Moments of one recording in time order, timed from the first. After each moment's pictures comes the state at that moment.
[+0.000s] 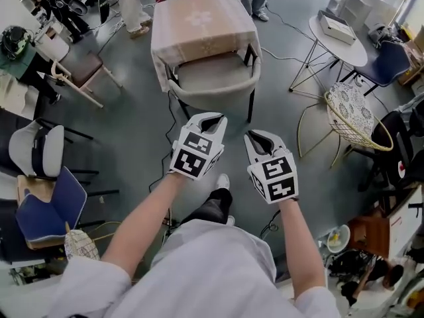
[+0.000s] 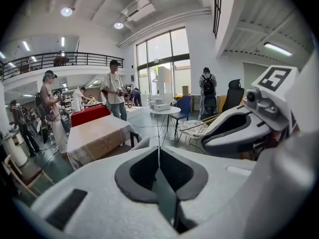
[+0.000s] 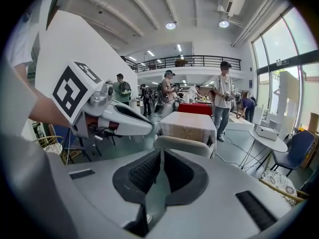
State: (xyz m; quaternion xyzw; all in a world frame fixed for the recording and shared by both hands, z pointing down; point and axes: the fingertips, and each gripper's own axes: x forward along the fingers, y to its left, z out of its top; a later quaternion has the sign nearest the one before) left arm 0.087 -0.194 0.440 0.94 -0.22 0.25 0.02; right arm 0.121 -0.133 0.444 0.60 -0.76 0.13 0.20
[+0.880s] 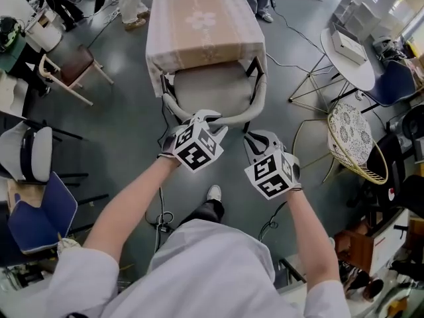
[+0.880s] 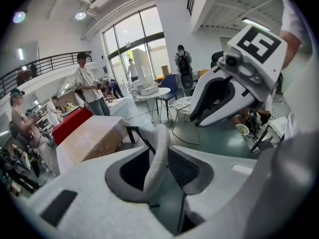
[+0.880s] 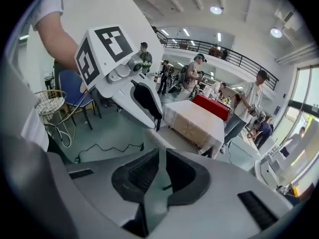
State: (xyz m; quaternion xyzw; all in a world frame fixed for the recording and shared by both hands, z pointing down) left arm 0.126 -0.322 0.503 0.92 -0.10 0.37 -0.07; right arm 0.157 -0.270 0.485 0.49 -0.77 0.05 0.40
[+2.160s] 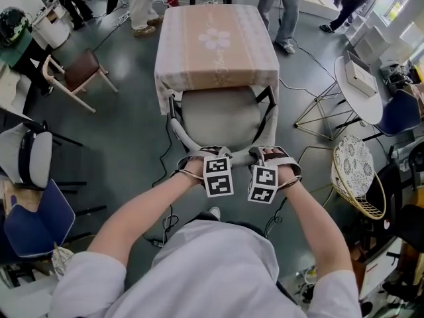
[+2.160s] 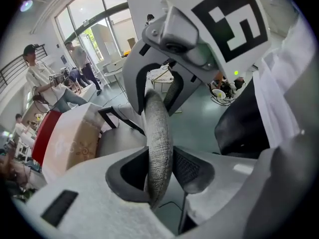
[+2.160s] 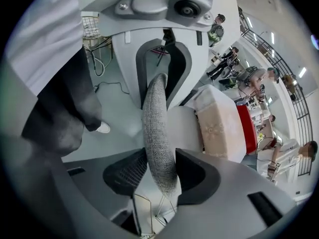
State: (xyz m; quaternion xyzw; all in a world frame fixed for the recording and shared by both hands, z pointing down) left arm 0.129 -0.341 0.607 0.84 0.05 0.52 -0.14; right arm 0.171 -0.347 0.599 0.22 -0.72 -0.11 0.65
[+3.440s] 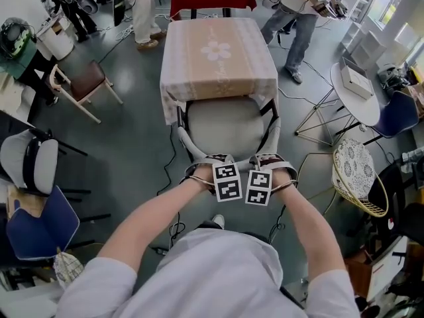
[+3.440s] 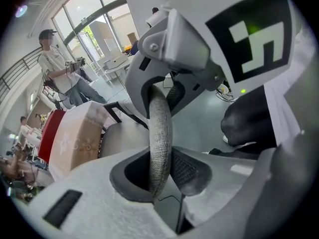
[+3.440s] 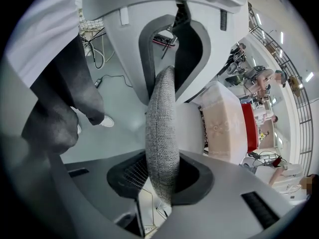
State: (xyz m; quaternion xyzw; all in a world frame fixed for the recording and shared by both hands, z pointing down) left arm 0.125 -0.327 0.608 0.82 0.03 0.55 -0.15; right arm 0.164 -0.329 0.613 0.20 -0.69 -0.10 0.69
